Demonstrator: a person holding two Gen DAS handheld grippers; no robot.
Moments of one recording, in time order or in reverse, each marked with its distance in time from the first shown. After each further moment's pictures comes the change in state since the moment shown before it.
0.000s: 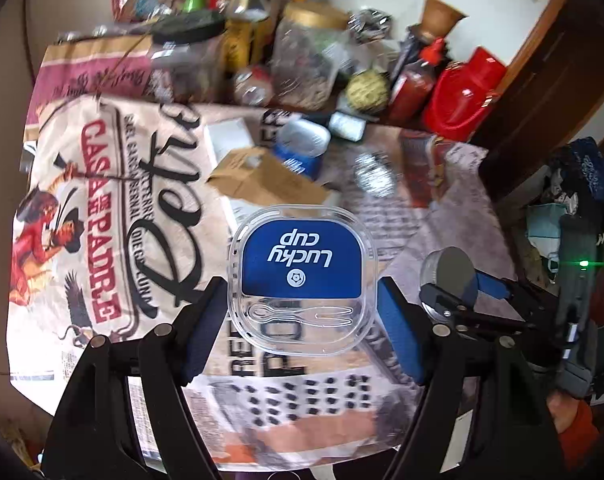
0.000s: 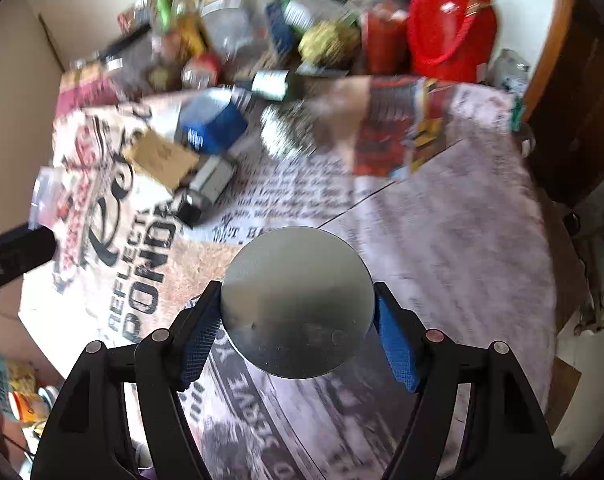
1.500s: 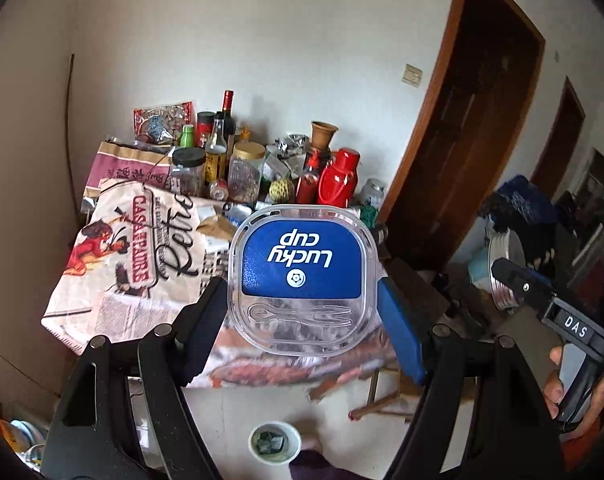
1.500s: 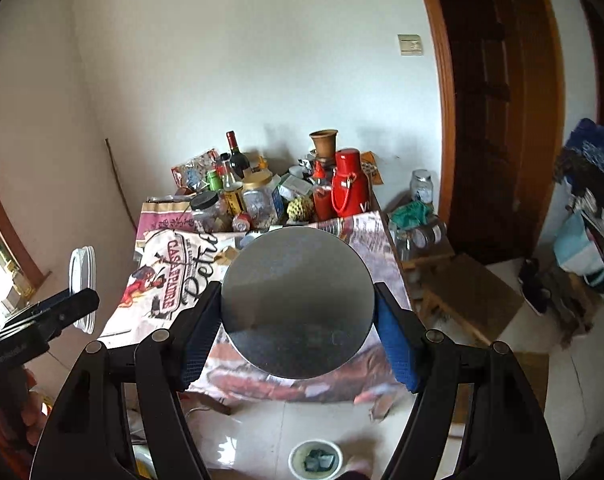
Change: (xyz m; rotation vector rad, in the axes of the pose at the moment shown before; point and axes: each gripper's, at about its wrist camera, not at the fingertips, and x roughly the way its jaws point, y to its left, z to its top) left arm -0.271 -0.083 -0.195 0.072 -0.425 -0.092; right arm -0.291 0.004 -0.180 0.074 -0.548 -0.020
